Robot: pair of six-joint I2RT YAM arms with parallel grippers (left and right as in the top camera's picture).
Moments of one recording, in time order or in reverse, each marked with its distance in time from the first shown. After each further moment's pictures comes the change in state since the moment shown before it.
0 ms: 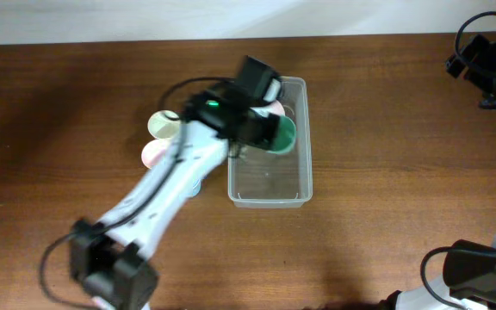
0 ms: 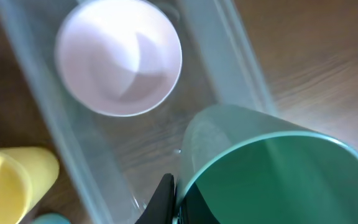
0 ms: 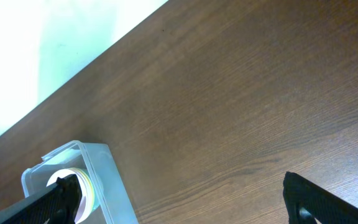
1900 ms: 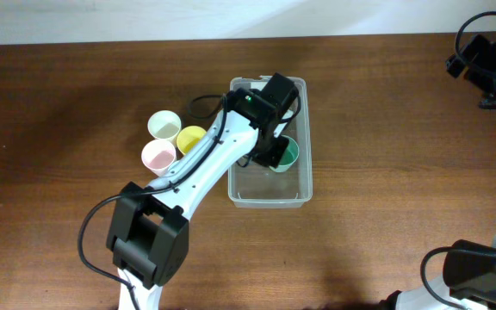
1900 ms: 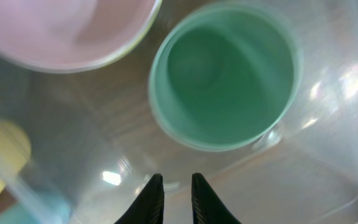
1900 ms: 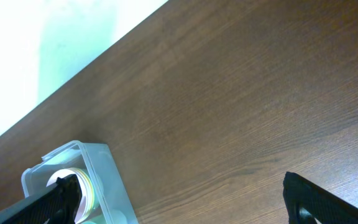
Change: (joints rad) left arm -0.035 0.184 0.095 -0.173 0.021 0.069; right arm 0.000 0.000 0.000 0.000 0.000 0.000
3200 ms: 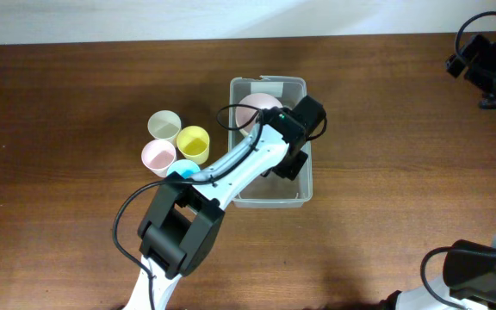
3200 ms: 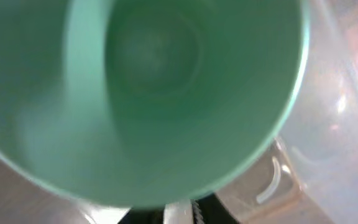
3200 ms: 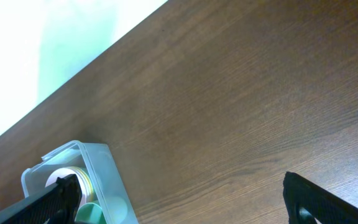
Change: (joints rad) left arm -0.098 0.143 0.000 0.080 -0.109 0.000; right arm 0.000 0.000 0.000 0.000 0.000 0.000
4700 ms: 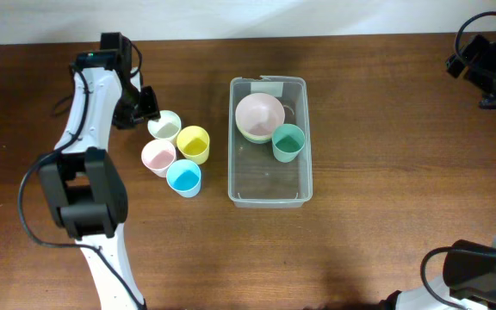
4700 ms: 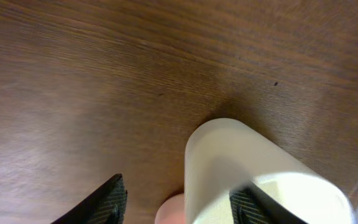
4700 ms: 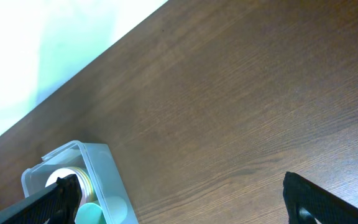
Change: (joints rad) left arm 0.779 0.073 0.174 -0.137 0.152 -0.066; right arm 0.000 0.000 0.000 0.000 0.000 0.000
